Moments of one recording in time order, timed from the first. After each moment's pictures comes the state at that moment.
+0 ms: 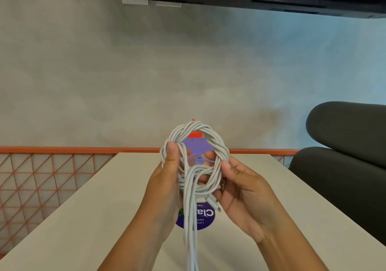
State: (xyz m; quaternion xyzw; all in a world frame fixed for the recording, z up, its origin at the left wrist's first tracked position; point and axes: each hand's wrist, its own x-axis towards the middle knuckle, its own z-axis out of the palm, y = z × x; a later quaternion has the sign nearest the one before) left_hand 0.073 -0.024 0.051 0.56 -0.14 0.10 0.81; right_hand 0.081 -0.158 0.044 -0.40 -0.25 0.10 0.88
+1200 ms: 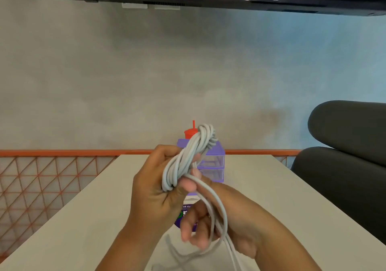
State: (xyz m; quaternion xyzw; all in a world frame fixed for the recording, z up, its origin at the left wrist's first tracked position) left_hand 0.071 -0.014 0.044 0.62 -0.36 0.45 0.53; right_hand 0.044 -0.144 0.069 -0.67 -0.22 0.23 0.67
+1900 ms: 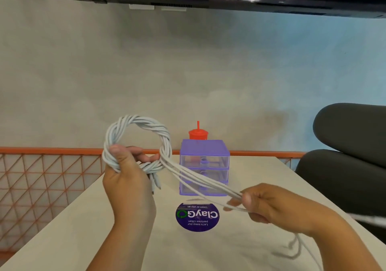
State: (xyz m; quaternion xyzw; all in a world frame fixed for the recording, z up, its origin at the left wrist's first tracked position) left_hand 0.086 0.003 0.055 0.44 0.02 0.46 0.78; right_hand 0.072 -0.216 0.064 -0.90 -0.25 0.09 0.34
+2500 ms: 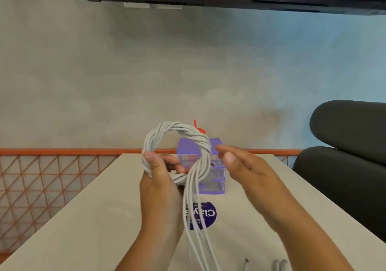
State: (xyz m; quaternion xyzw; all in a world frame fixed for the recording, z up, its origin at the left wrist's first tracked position) left_hand 0.065 -0.042 0.053 0.53 0.01 0.31 0.79; right_hand 0.076 -0.180 0.059 -0.76 -0.23 -0.14 0.60
